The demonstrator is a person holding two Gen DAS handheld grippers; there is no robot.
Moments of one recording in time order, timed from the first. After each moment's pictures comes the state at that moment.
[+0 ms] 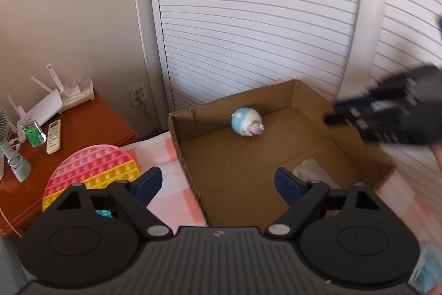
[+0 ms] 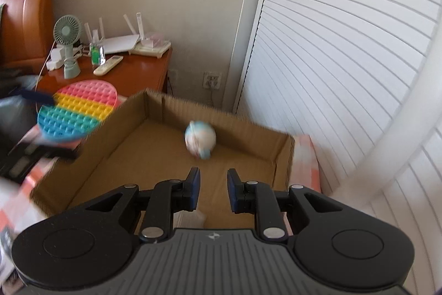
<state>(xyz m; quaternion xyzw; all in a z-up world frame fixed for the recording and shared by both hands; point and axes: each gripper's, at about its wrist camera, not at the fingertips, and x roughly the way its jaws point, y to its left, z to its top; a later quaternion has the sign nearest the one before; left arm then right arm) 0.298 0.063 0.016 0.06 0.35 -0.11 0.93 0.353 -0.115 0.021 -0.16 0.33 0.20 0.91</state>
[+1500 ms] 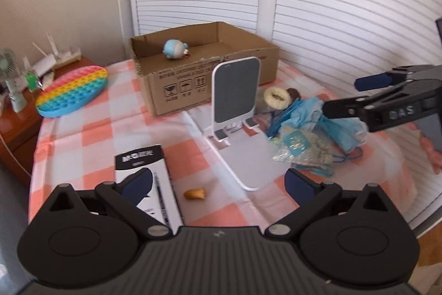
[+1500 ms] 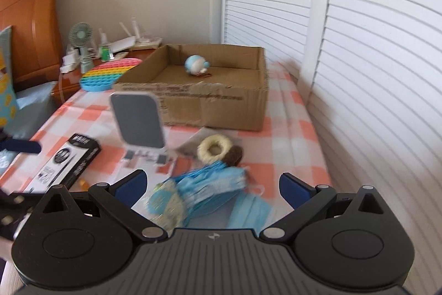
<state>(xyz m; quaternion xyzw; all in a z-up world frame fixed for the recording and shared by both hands) 0.055 0.022 -0.037 0.07 0.34 -0.14 0.93 0.081 -0.197 -0.024 -0.07 0.32 0.15 0.93</state>
